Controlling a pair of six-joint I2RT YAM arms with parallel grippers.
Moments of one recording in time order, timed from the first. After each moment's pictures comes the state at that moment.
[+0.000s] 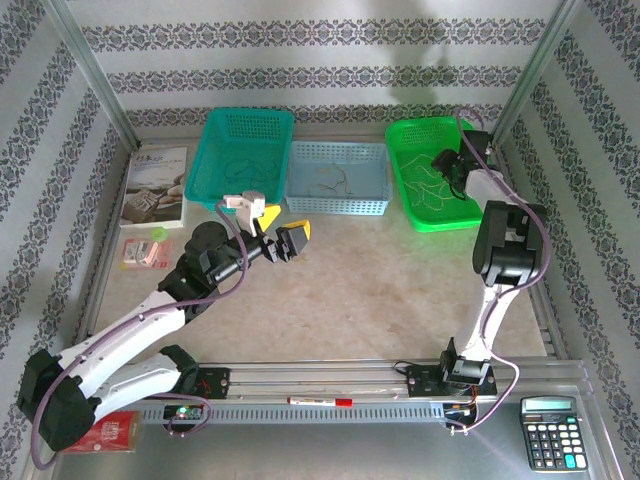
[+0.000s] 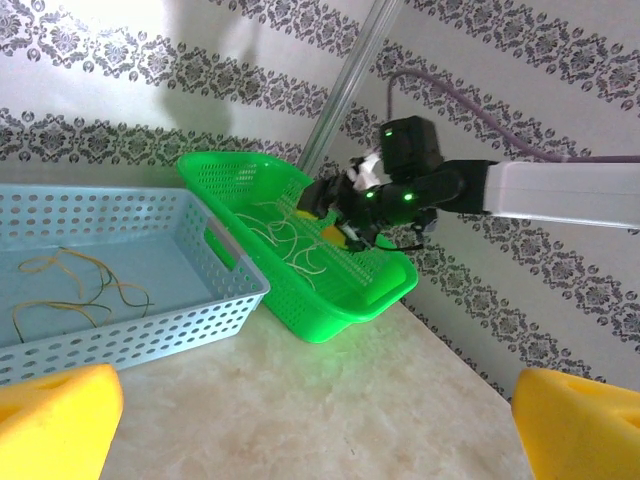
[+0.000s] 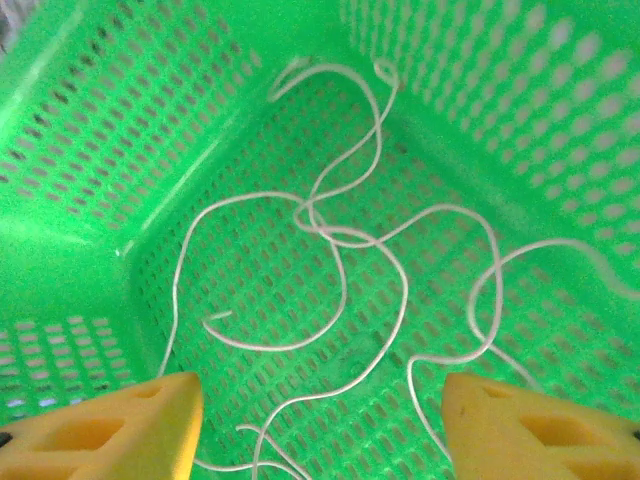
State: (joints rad) left arm -0.62 0.98 0.67 0.26 0.16 -0.44; right arm -0.16 2.00 1.49 -0.26 -0.04 0.64
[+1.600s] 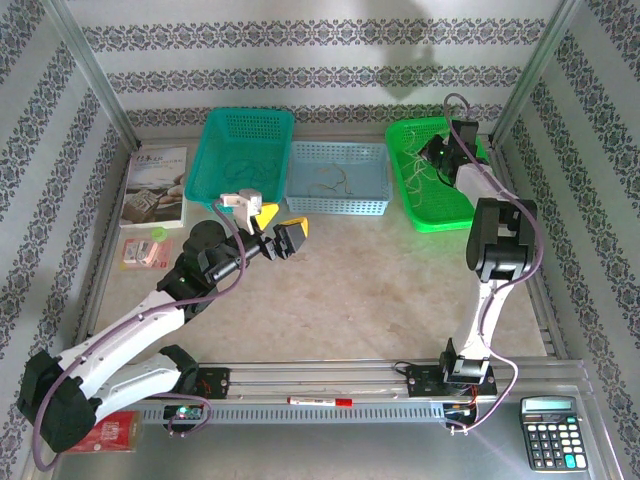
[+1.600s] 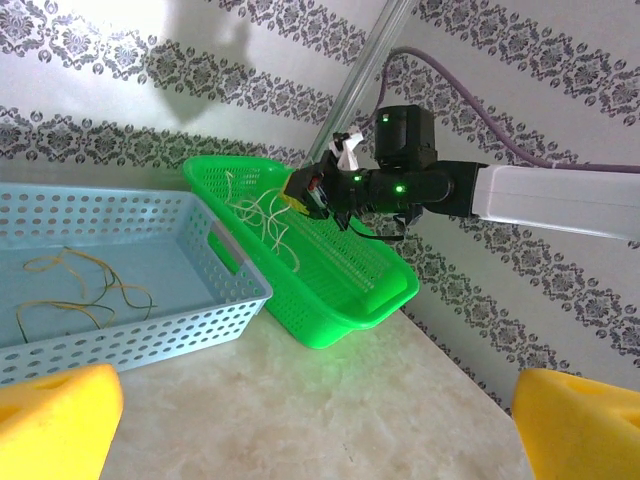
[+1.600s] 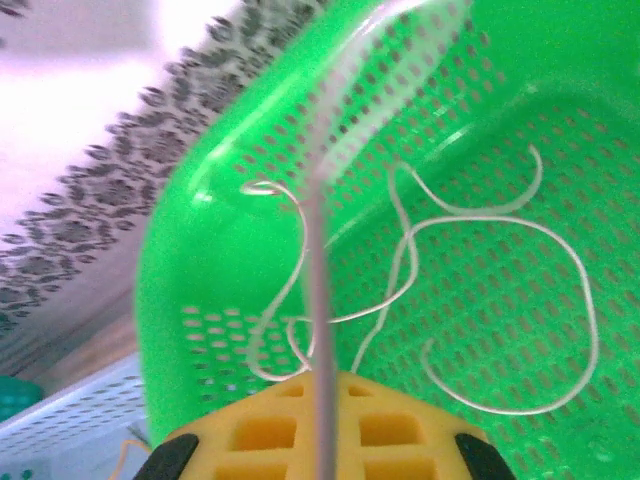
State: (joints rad) left arm -0.60 0.97 0.67 0.27 0.17 -0.46; right arm -0.10 2.06 1.57 -0.12 -0.22 0.62
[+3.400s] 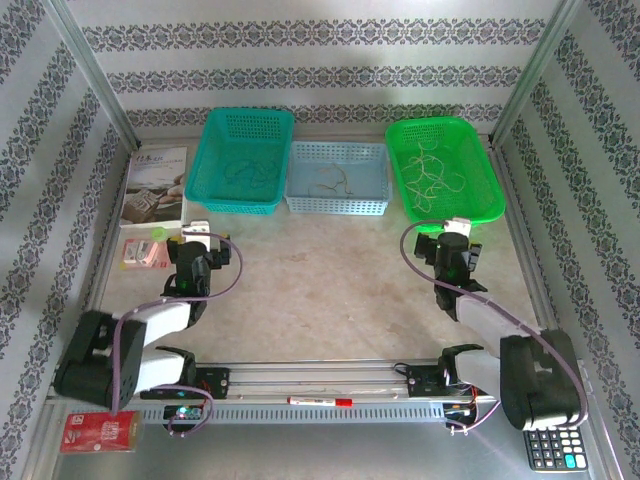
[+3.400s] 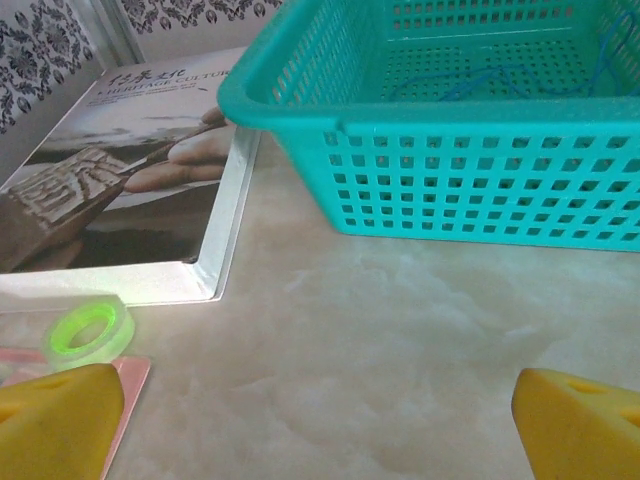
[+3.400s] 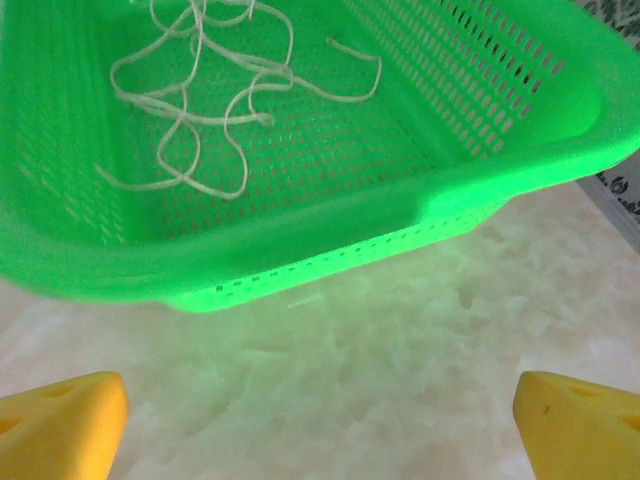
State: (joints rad) left arm -0.16 1.31 0.24 0.70 -0.38 0.02; right arm 0.11 1.15 0.30 0.32 0.35 0.15
